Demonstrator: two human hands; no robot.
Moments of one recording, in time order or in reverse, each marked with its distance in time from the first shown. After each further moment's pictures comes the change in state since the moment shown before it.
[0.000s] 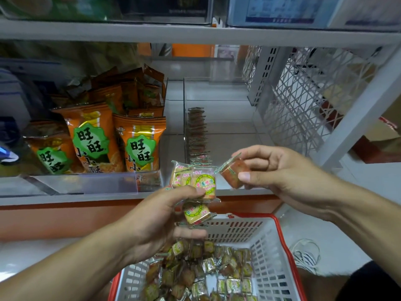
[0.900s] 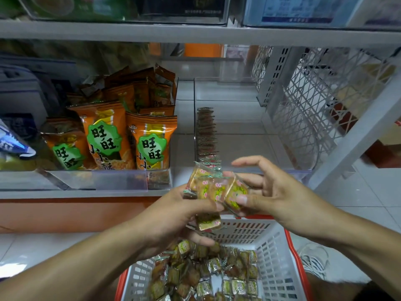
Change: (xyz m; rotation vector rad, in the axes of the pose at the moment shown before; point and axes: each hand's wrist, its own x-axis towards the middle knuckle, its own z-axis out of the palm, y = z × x) left_hand -0.003 -0.002 0.000 0.264 -0.055 0.038; right_hand -0.010 0.023 0.026 -0.078 -0.100 0.000
